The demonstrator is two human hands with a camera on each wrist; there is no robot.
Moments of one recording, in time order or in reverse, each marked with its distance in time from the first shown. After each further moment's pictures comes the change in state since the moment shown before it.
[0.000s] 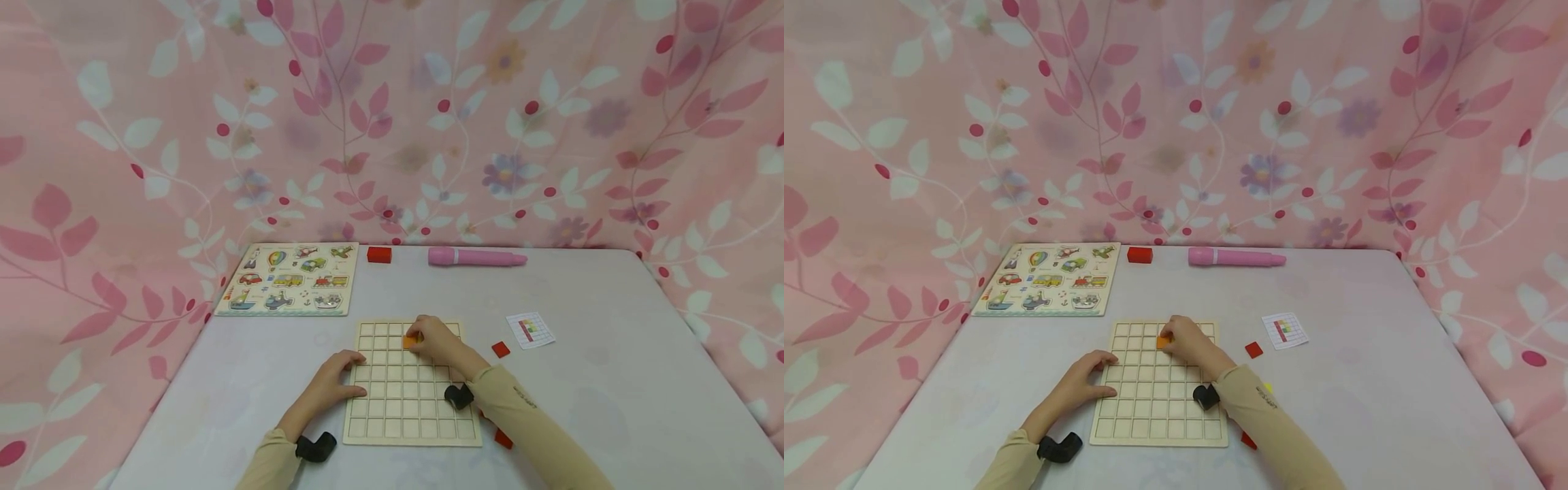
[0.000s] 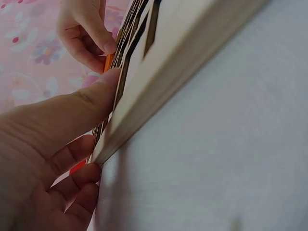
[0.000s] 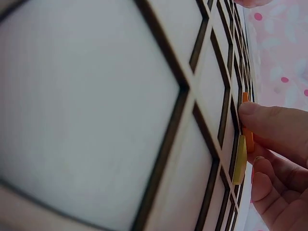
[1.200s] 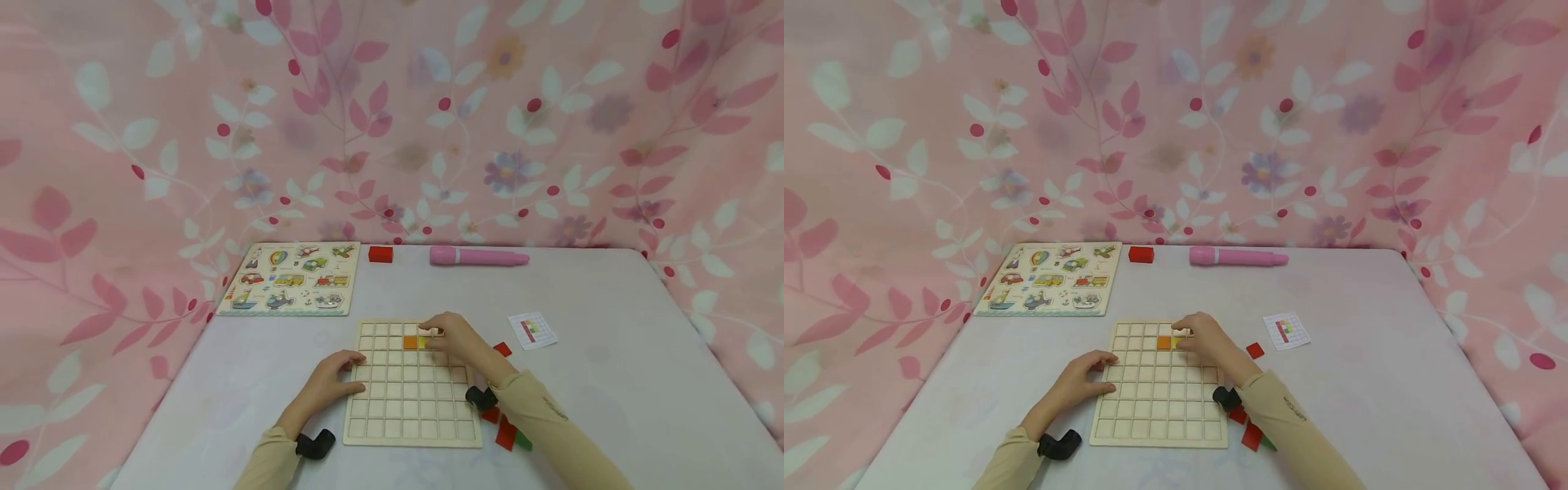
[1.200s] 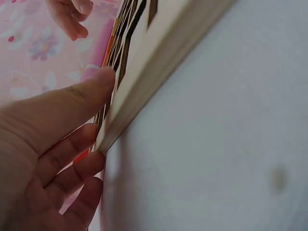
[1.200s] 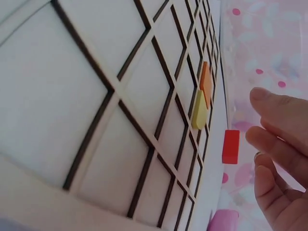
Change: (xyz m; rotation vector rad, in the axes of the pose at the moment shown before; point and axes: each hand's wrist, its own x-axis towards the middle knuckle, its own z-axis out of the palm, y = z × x) left_hand 0.002 -0.001 -0.005 0.035 0.010 -0.026; right_hand -0.026 -0.003 -0.037 0.066 0.029 -0.014
